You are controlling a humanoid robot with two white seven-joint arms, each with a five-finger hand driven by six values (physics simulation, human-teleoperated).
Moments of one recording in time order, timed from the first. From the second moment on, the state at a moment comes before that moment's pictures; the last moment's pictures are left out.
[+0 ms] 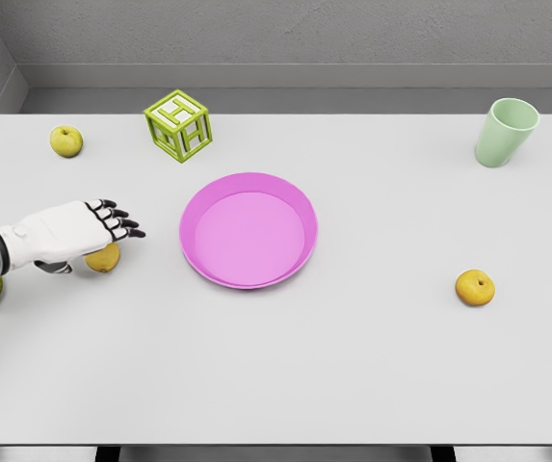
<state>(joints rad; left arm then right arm) -0.26 0.73 -0.23 -1.63 -0.86 -0.61 -0.61 0.09 0.00 -0.04 -0.01 -0.09 -0.14 0.11</state>
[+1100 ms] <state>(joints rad) -0.26 0.72 -0.23 -1.63 -0.89 -0.61 -0.61 0.09 0.00 -0.04 -0.01 -0.09 -0.14 0.11</state>
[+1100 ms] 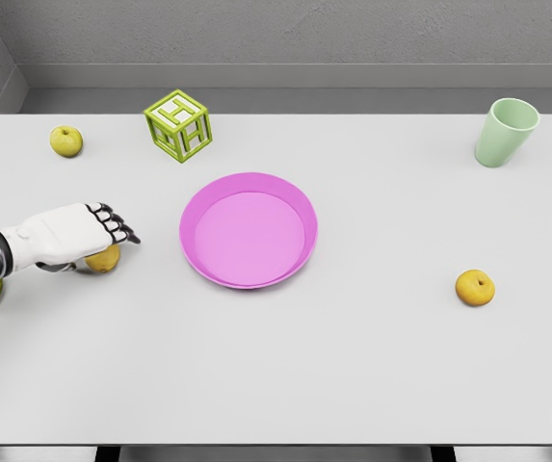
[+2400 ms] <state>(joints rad) -0.26 0.75 -0.27 -1.64 -0.89 -0.61 -0.60 0.09 0.00 -0.04 -0.01 -0.09 -0.14 0.11</state>
